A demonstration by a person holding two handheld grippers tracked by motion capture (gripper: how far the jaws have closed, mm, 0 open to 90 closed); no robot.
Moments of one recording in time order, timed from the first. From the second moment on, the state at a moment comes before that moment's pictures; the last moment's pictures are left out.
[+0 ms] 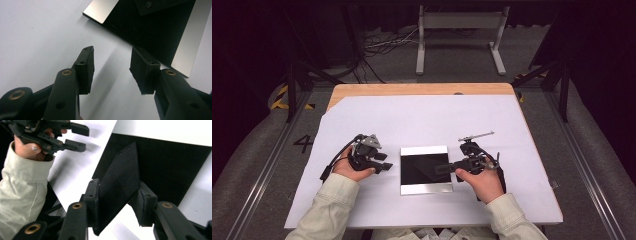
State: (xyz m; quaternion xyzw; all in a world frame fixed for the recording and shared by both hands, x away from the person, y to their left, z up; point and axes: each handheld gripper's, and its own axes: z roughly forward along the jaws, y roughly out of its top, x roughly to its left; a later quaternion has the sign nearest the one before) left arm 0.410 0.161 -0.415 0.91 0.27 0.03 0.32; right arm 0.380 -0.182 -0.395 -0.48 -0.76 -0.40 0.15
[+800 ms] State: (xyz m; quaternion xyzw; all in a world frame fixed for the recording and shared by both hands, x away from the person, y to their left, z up) left arm 0.410 0.166 -0.413 0.90 0.27 0.04 0.33; right arm 0.372 -0.195 -0.380 -0.43 -0.76 -0.44 0.22
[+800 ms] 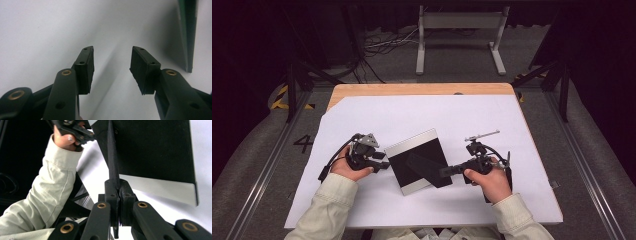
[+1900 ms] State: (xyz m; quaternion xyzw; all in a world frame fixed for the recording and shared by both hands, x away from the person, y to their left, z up) left arm 0.410 0.164 -0.414 0.91 0.27 0.04 0.33; right arm 0.366 -0.209 -0.368 -0.39 -0.77 -0.50 0.05
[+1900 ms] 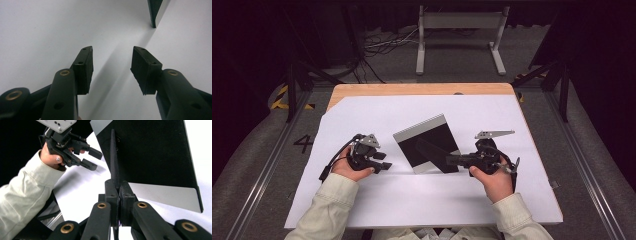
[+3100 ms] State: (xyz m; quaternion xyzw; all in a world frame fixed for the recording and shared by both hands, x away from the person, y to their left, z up) left arm 0.410 0.164 -0.414 0.90 0.27 0.04 0.33; right arm 0.358 -0.222 -0.374 -0.26 -0.89 -0.38 0.02
